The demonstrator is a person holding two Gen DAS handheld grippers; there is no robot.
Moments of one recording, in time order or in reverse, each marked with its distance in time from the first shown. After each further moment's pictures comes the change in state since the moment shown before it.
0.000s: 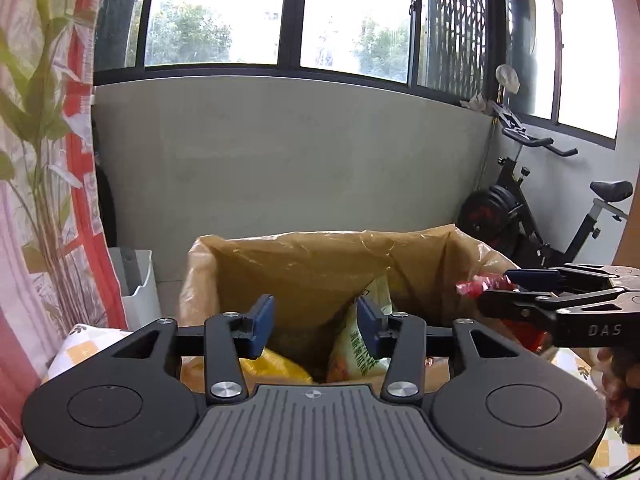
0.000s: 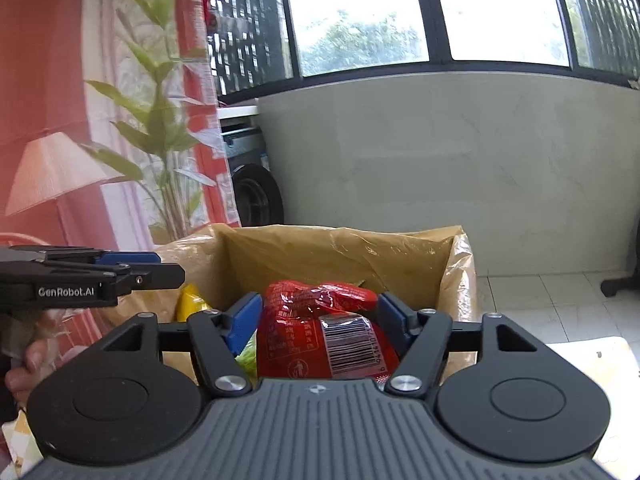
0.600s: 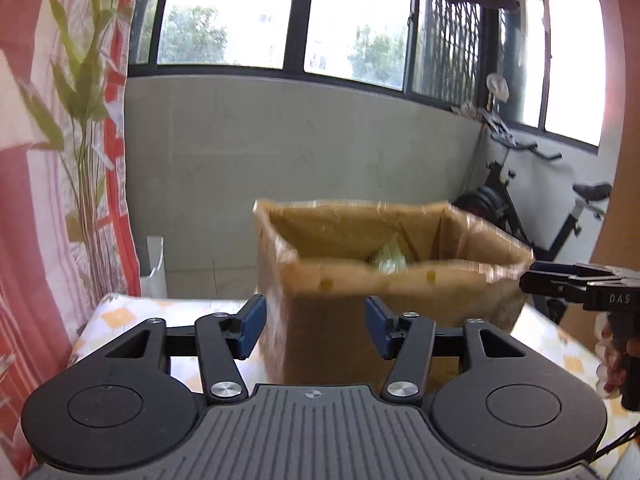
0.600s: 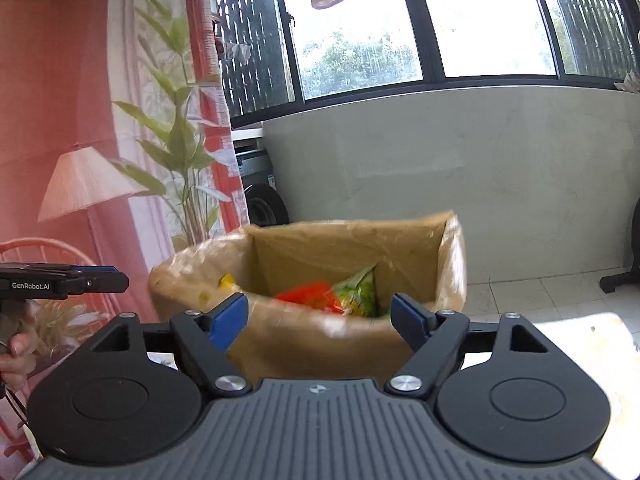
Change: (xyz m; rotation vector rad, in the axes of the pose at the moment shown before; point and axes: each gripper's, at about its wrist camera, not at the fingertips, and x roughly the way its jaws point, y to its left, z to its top) left arm -0.078 0.060 -0.052 -0.006 0.005 -0.046; right arm -0.057 0.033 -0.045 0.057 -0.062 0.002
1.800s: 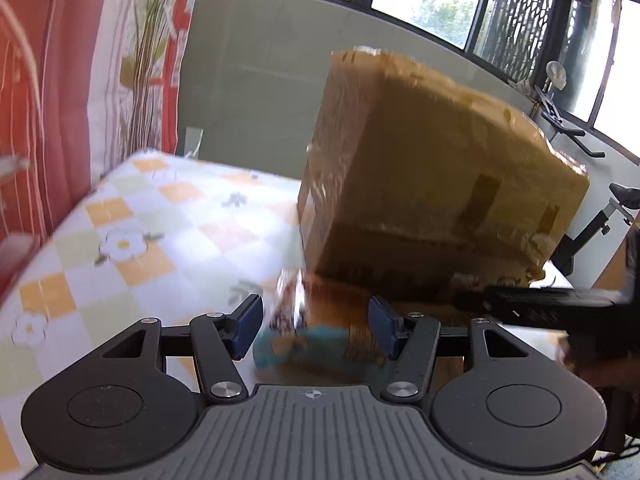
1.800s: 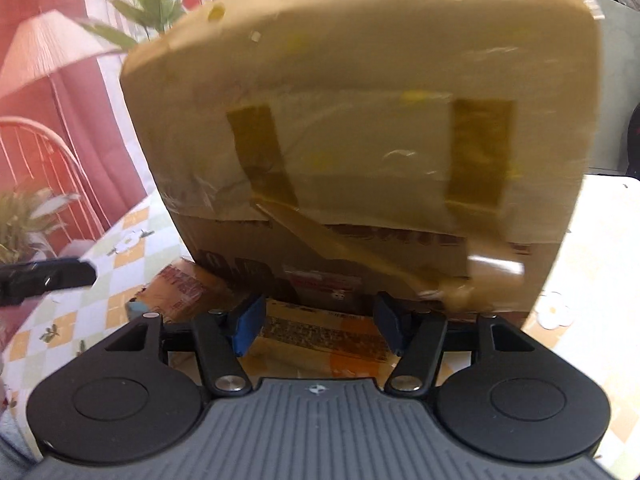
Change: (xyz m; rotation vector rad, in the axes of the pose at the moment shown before) left arm 0.012 0.026 -0.117 -0.225 0.171 0.064; right arm 0.094 0.047 -0.100 0.027 0.342 -0.087
